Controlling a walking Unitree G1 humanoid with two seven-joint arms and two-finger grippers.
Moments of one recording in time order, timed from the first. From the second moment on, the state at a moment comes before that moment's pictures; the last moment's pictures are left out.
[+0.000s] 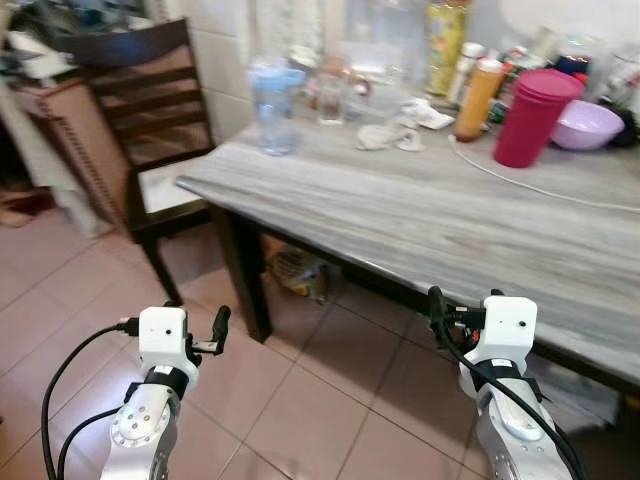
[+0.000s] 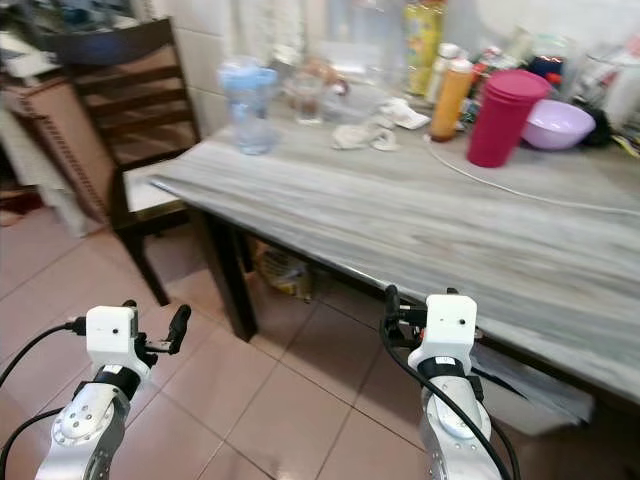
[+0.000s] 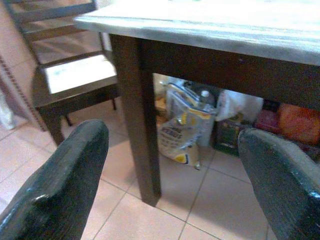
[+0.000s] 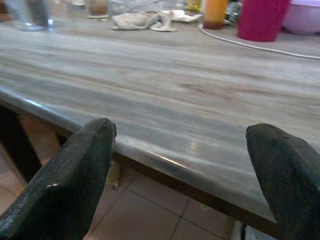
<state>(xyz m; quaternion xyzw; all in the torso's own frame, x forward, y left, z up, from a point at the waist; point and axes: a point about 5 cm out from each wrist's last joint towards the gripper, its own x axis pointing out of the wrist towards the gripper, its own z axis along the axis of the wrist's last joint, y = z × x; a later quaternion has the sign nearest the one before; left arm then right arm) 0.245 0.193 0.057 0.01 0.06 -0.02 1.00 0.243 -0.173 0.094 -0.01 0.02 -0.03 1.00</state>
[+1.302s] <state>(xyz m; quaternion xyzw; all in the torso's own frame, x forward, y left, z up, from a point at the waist) 0.257 0.188 0.065 0.00 0.06 -0.02 1.00 0.255 -0.169 0.103 -0.01 0.01 -0.02 1.00</state>
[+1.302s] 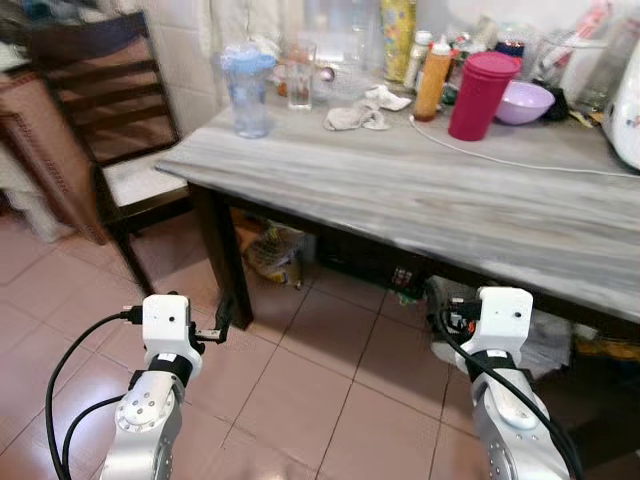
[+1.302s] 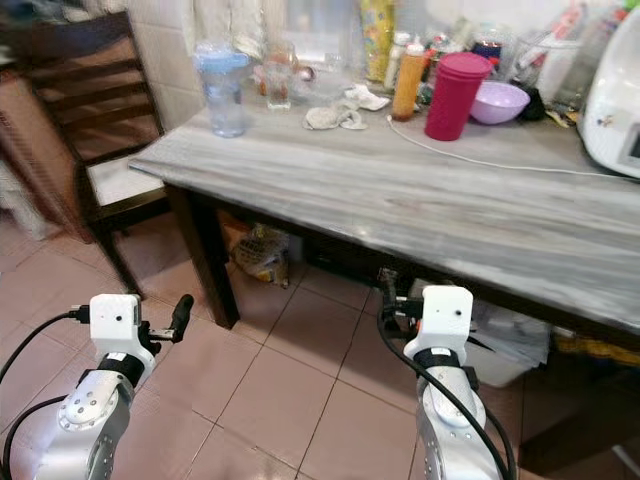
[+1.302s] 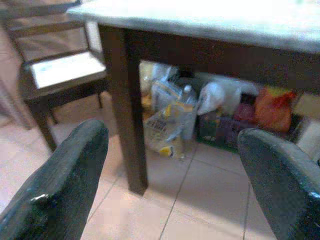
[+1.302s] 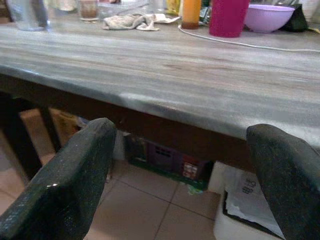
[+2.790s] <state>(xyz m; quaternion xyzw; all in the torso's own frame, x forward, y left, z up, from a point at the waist) 0.266 0.162 0.072 -0.03 0.04 -0.10 0.99 0.254 -0.184 0.098 -0.04 0.02 -0.06 1.00</state>
